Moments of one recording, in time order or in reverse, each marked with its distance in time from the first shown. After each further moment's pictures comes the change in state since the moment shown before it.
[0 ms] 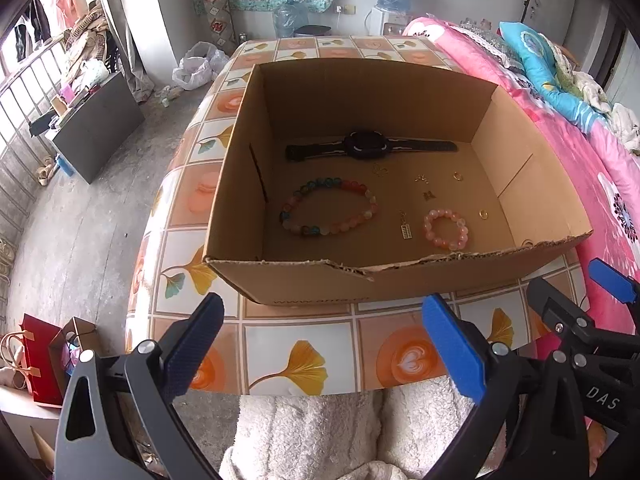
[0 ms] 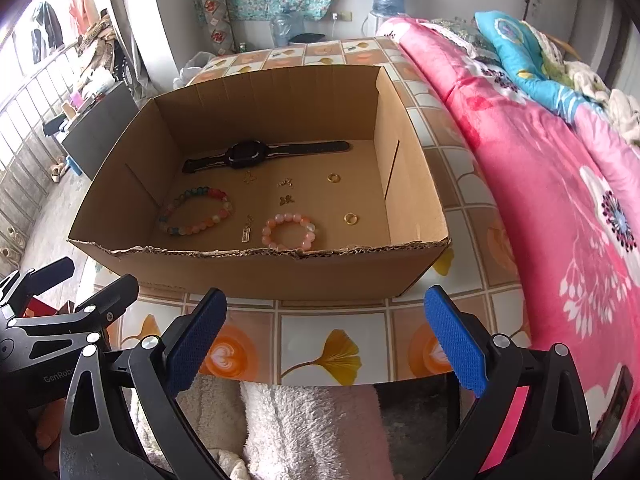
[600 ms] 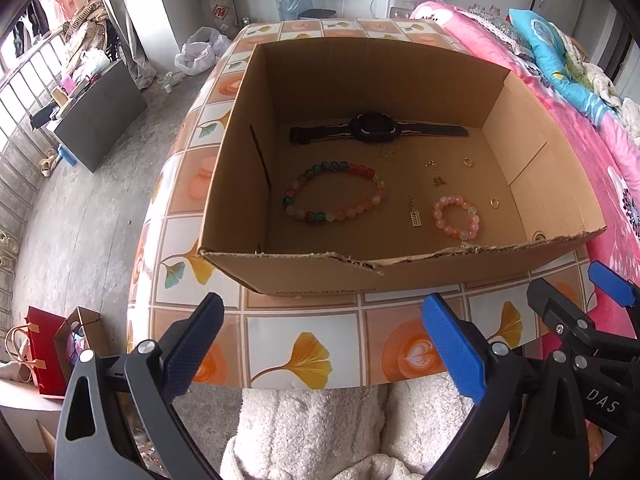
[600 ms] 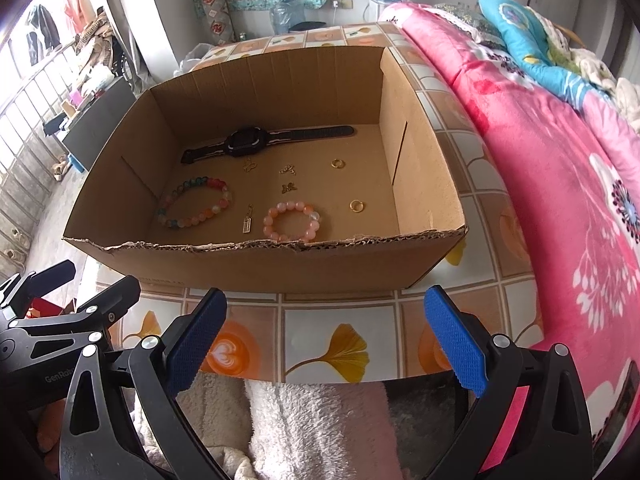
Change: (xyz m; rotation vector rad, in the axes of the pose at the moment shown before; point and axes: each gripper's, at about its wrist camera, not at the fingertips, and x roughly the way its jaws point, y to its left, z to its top) left arm 0.013 0.001 0.003 -0.005 0.070 0.016; right arm 0.015 -0.001 -0.002 0.028 0.057 0.025
